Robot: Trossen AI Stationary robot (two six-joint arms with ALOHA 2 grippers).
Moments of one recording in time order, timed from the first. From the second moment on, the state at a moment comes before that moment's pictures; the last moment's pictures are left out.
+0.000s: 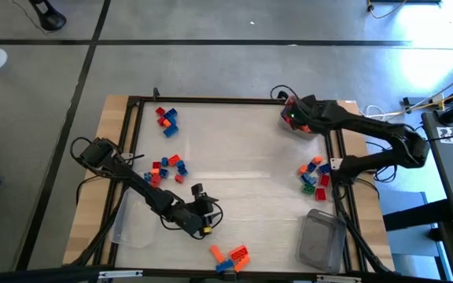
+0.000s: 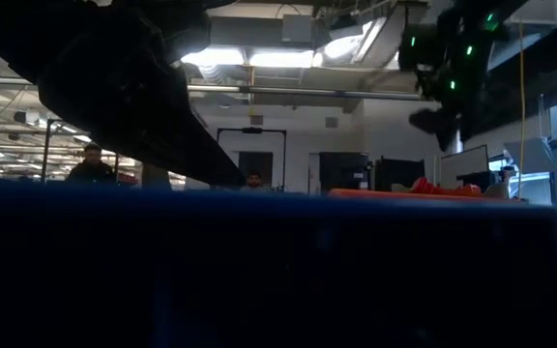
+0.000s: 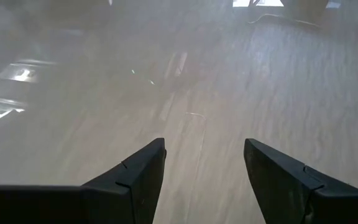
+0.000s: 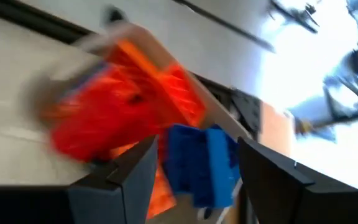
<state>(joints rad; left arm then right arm) -0.56 1.83 0.87 0.18 -0.70 -0.49 -0.50 1.25 0.94 -0.97 0.75 0.61</state>
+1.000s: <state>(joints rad) -0.63 1.83 0.89 0.39 -0.31 -0.29 0.61 1.45 0.98 -0.46 0.73 0.61</state>
